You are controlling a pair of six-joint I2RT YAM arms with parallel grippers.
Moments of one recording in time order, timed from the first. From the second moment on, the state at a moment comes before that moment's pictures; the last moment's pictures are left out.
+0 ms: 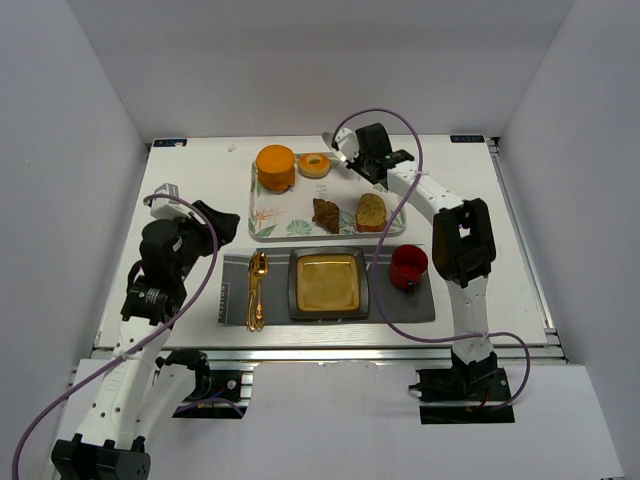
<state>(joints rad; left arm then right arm) -0.16 0.72 0.74 -0.27 0.06 -0.65 0.47 2.17 1.85 -0.43 0.20 -0.65</state>
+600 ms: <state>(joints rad) -0.16 0.70 0.74 -0.29 0.06 -0.65 0.47 2.37 2.04 -0.54 0.29 -0.70</state>
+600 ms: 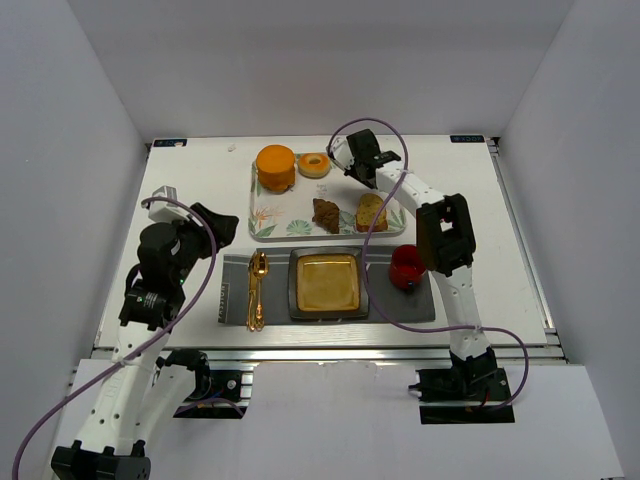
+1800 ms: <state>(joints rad) -0.16 0.68 0.71 -0.29 0.04 -0.65 0.47 2.08 1.72 -0.47 0.17 -0.90</state>
